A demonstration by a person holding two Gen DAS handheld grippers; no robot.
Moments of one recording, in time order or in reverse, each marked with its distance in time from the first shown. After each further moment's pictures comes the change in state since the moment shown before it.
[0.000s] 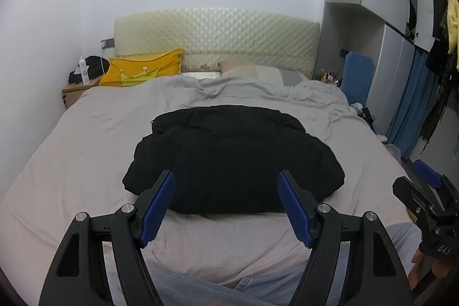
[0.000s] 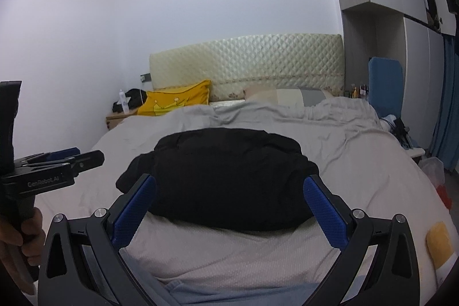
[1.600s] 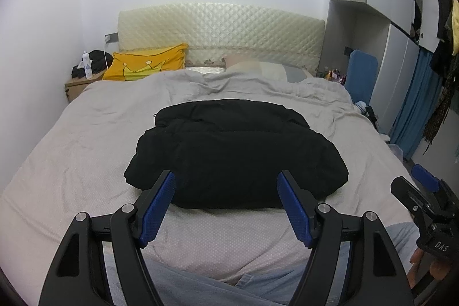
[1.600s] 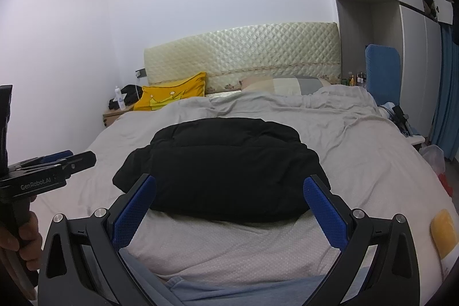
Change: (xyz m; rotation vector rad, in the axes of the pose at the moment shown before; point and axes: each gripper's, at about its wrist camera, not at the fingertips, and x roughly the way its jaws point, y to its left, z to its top) left arm 0.009 0.000 -0.005 -0.015 0.020 0.014; right arm 0.009 -0.005 -0.009 0.036 0.038 -0.009
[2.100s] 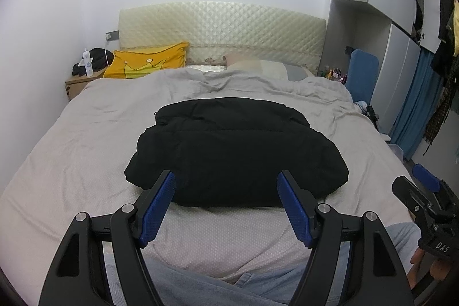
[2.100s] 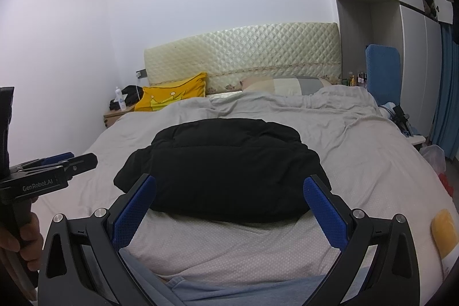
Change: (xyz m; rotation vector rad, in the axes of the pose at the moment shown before) left arm -0.003 -0.002 -0.001 -0.007 0.007 0.003; right arm -0.001 0.002 0.001 0.002 -0.001 0.006
